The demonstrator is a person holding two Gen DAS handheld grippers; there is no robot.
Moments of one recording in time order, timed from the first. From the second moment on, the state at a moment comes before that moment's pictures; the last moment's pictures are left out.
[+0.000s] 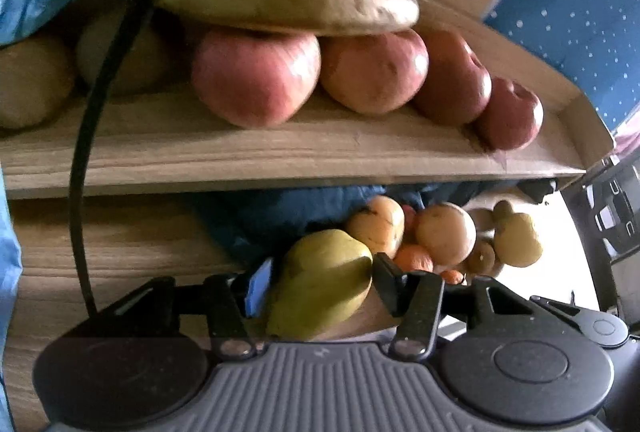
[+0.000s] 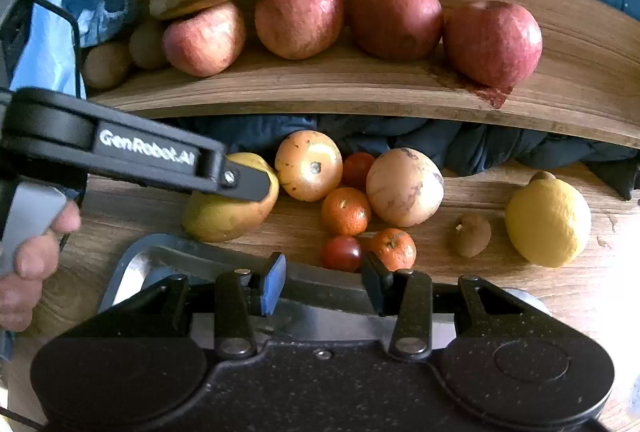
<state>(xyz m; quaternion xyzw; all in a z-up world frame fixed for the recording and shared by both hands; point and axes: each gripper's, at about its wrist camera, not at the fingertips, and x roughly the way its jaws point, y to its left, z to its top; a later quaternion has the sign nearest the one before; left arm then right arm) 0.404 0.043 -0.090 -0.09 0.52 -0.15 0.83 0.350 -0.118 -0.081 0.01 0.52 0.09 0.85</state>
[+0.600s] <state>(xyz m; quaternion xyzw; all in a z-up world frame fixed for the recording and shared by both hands) 0.407 0.040 -0.106 -0.09 0.54 -0.17 0.82 0.374 -0.117 -0.093 0.03 0.55 0.05 0.83</state>
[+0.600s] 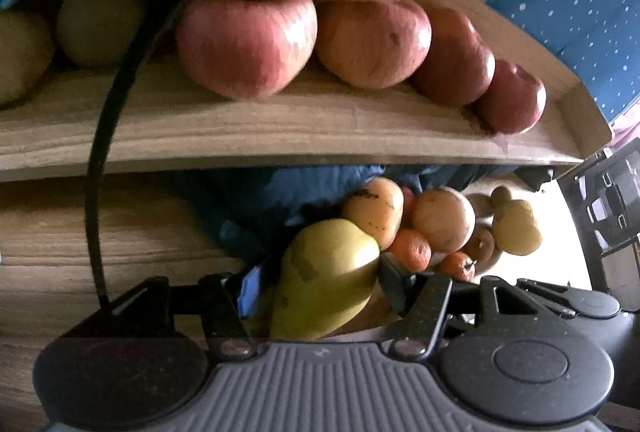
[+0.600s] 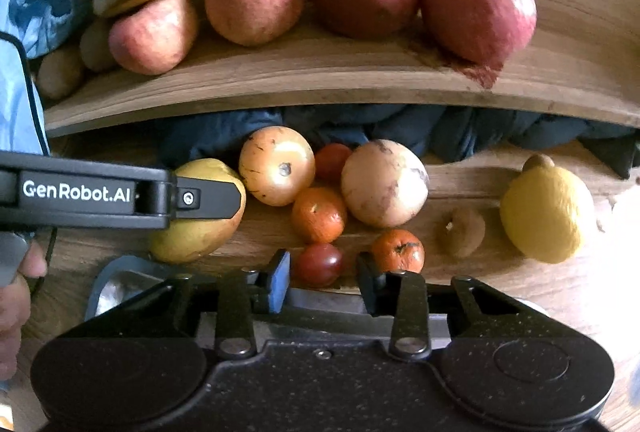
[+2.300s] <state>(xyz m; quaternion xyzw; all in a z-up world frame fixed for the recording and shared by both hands) 0.278 0.042 -0.080 -0.12 0.52 -0.10 0.84 0.274 -0.132 -0.039 0.03 0.50 0.16 0.85</state>
